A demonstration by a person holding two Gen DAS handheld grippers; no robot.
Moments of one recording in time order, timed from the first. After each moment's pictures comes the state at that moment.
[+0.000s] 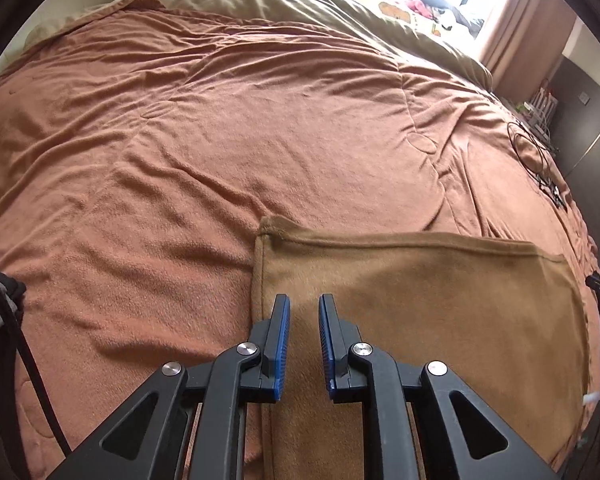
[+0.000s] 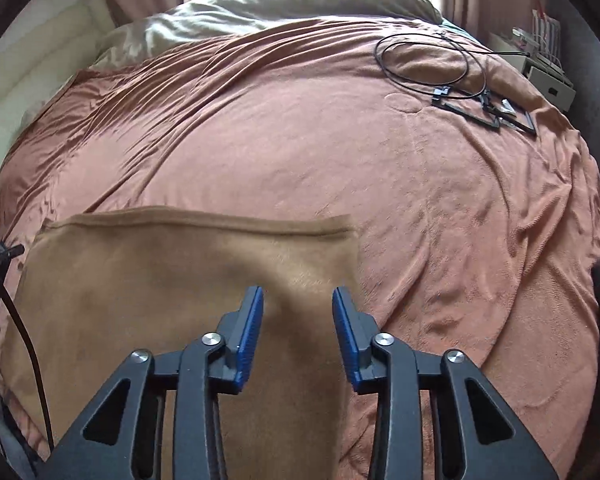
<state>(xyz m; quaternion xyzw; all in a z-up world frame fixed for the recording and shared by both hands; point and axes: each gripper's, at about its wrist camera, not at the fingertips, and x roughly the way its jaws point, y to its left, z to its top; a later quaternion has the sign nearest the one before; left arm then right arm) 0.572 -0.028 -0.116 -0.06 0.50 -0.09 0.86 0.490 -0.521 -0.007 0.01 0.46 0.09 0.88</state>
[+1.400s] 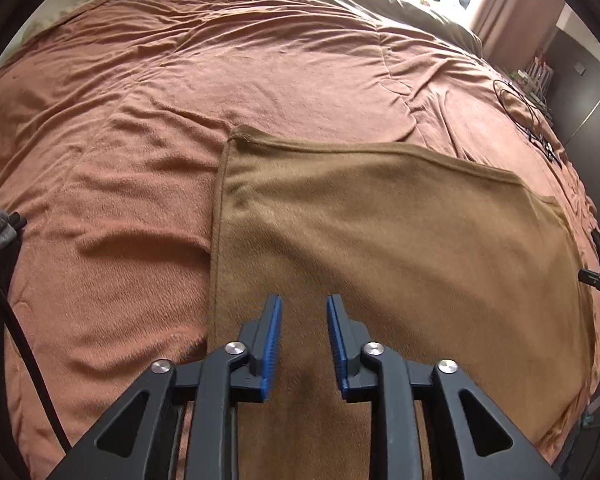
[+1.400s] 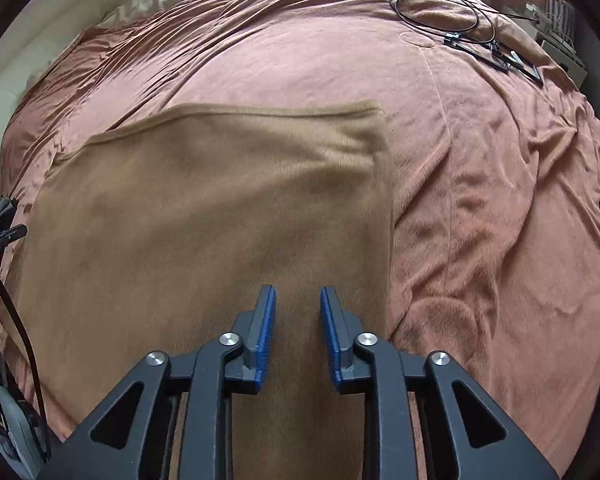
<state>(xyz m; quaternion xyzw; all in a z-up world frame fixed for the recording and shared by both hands) 0.503 -0.060 -0.128 -0.03 0.52 -0.09 0.85 0.432 -0.512 -0.028 0.02 0.51 0.10 0.85</state>
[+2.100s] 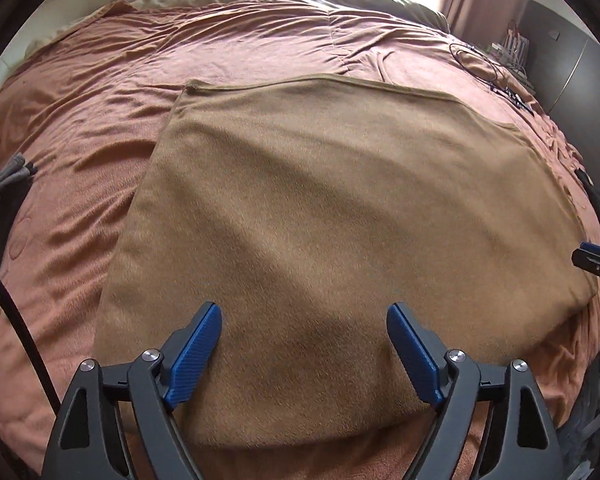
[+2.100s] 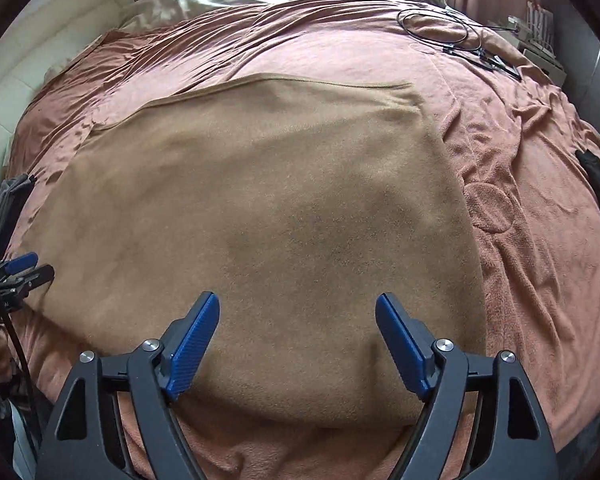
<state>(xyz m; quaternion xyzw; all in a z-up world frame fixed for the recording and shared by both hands) 0.384 -0.125 -0.144 0.01 0.51 -0.09 0.86 0.307 -0.440 -0.028 0.01 0.47 0.07 0.88</state>
